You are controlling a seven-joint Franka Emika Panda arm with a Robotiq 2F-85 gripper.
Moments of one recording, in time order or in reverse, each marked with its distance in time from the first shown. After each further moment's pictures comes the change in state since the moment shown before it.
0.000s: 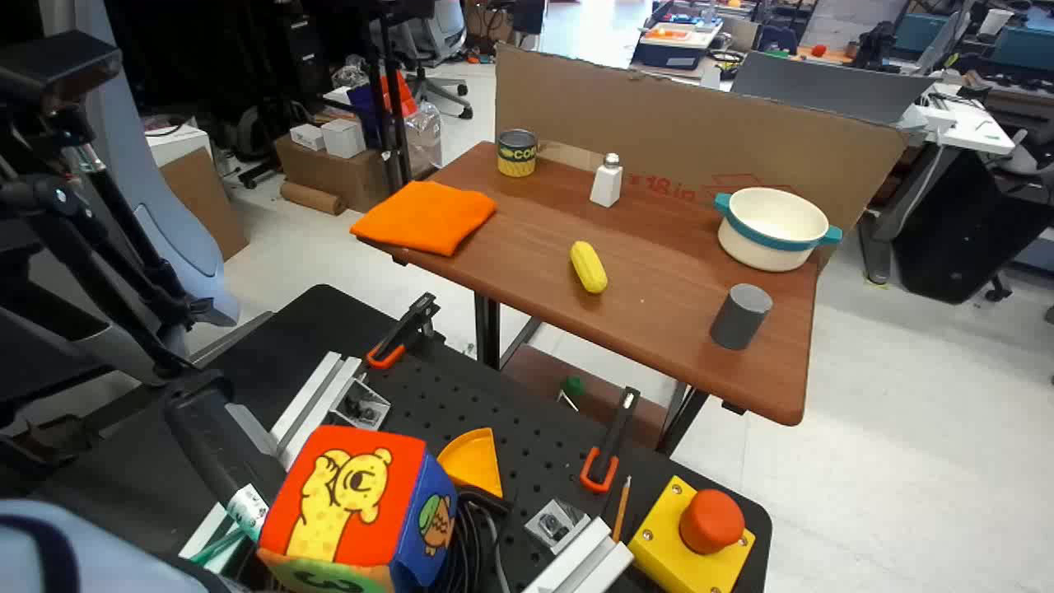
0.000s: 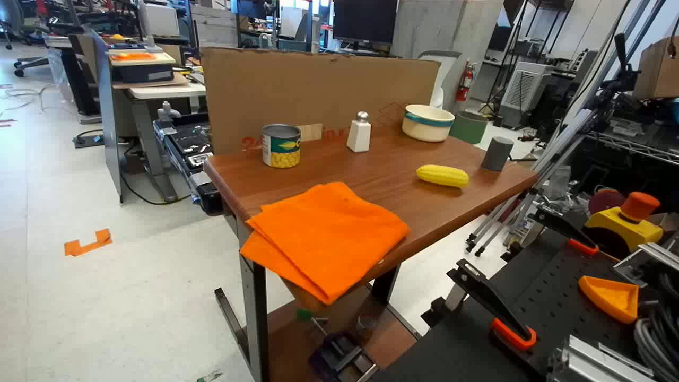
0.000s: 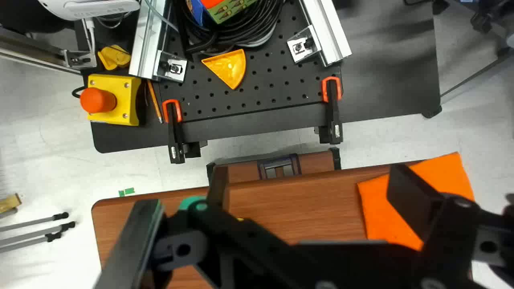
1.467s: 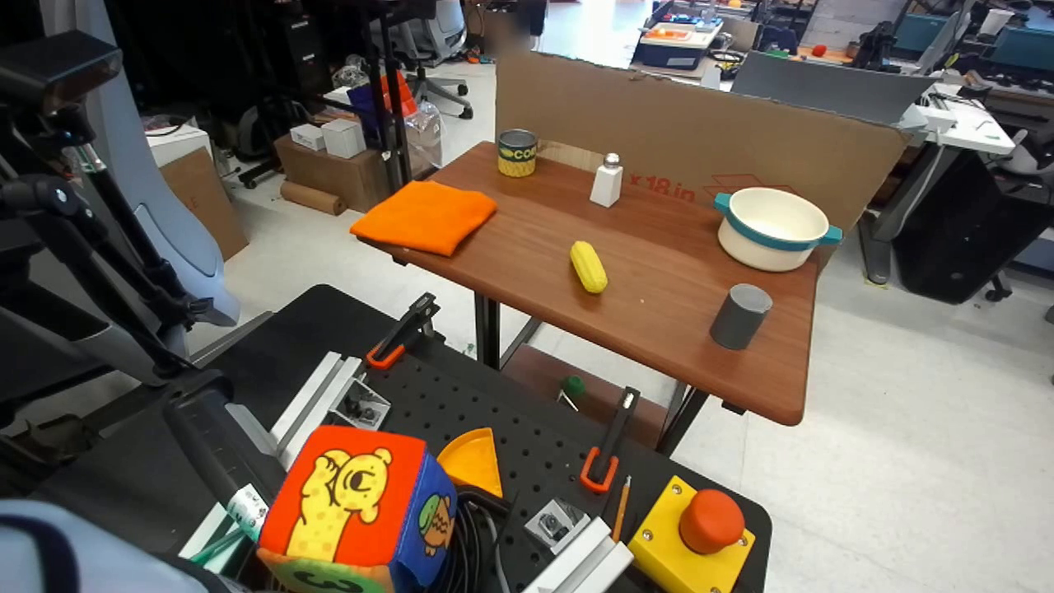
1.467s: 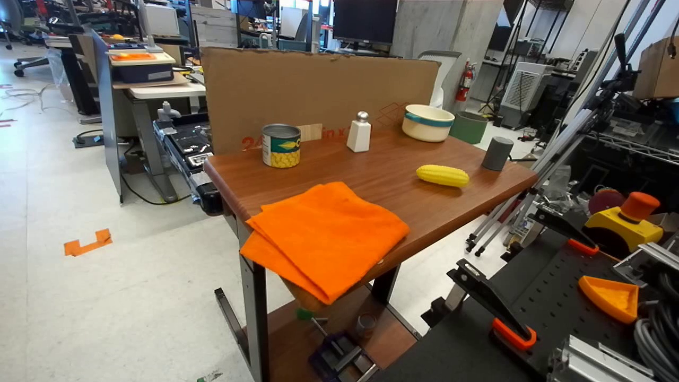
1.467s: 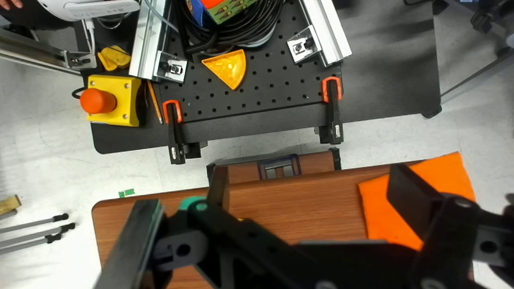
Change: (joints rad) arm 0.000 0.002 -0.004 0.000 0.000 0.000 0.000
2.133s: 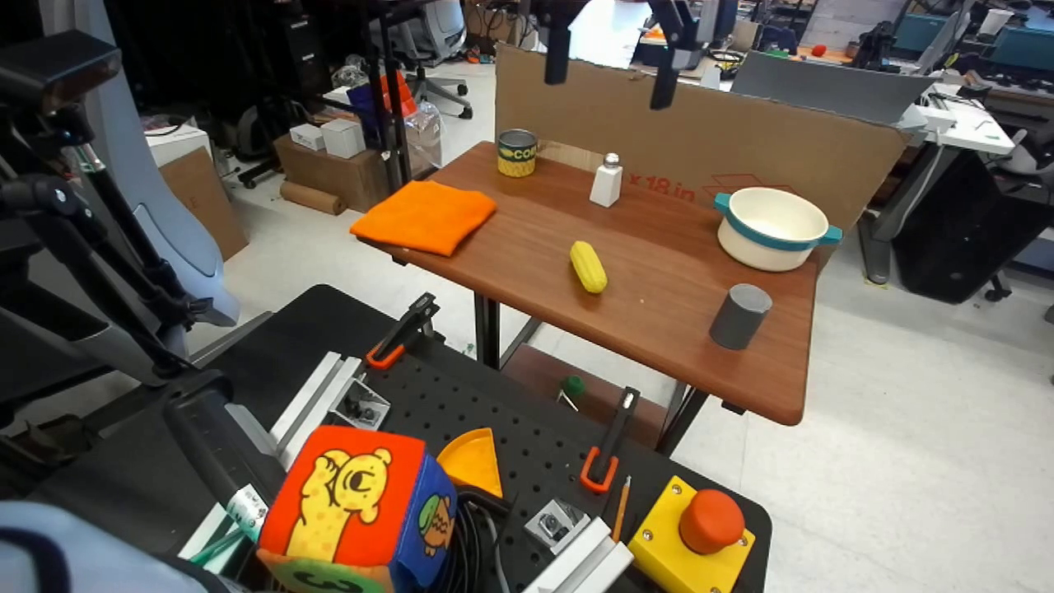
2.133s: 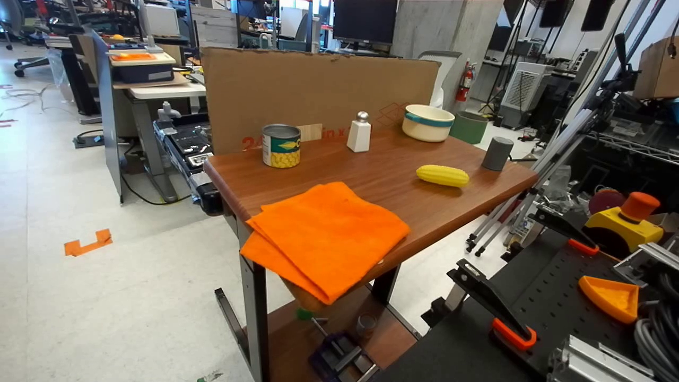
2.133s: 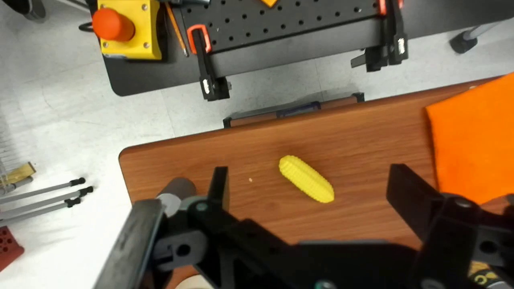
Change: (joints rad) arm -0.061 0.135 -0.106 -0.015 -0.099 0.278 -0.059
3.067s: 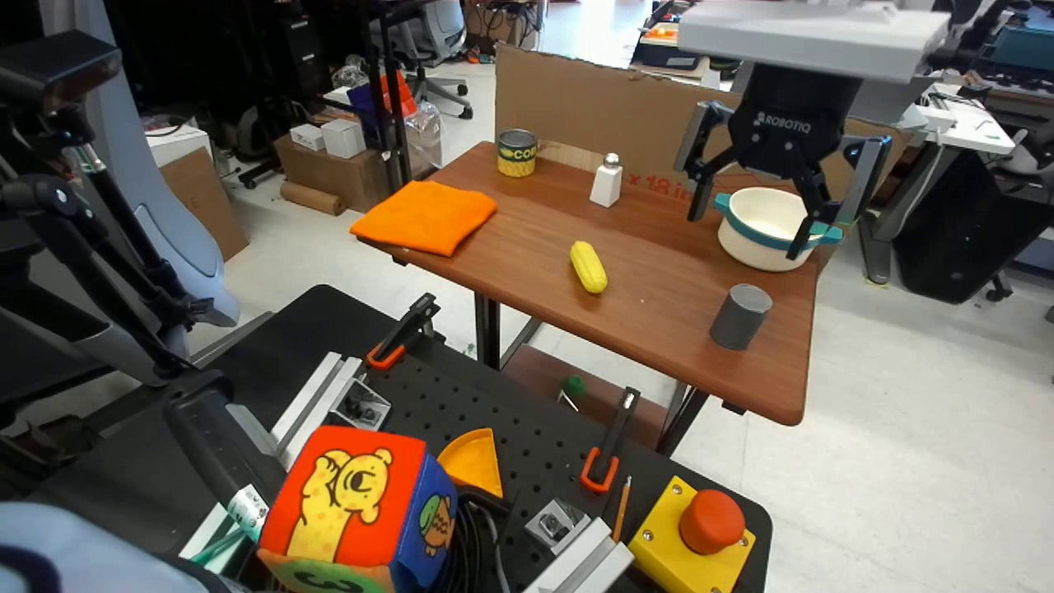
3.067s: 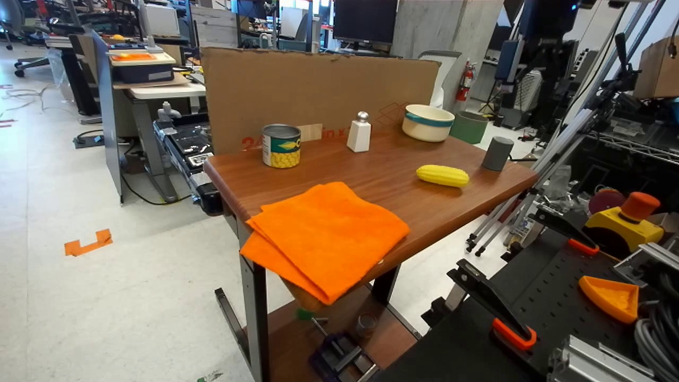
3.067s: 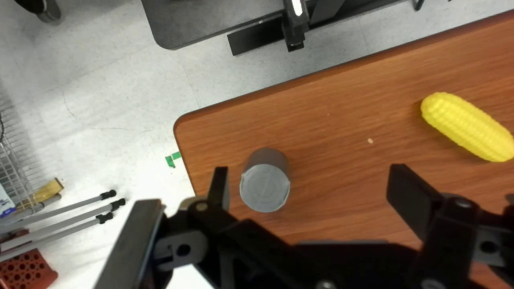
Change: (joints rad) arm -0.092 0.412 -0.154 0.159 -0.068 0.236 -0.078
